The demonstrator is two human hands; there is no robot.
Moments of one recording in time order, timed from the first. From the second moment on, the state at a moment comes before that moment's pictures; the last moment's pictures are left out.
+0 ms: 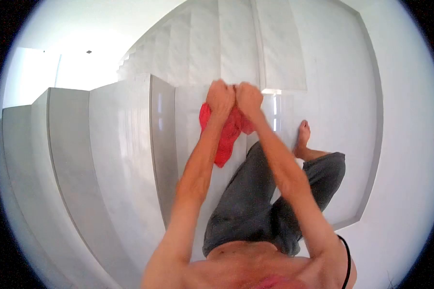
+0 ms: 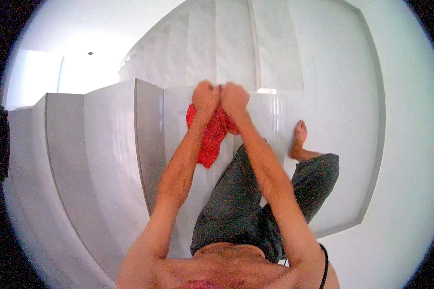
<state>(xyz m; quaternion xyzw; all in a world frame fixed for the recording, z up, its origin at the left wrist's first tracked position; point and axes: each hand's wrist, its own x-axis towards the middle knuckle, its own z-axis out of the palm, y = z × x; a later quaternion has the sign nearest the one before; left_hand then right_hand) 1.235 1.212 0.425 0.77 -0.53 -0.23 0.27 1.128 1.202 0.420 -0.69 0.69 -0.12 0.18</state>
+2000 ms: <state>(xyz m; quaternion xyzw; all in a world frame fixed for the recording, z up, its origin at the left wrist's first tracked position) 1.244 1.204 0.423 0.78 -0.53 -0.24 0.25 1.138 1.206 0.435 -0.72 0.67 -0.05 0.20</state>
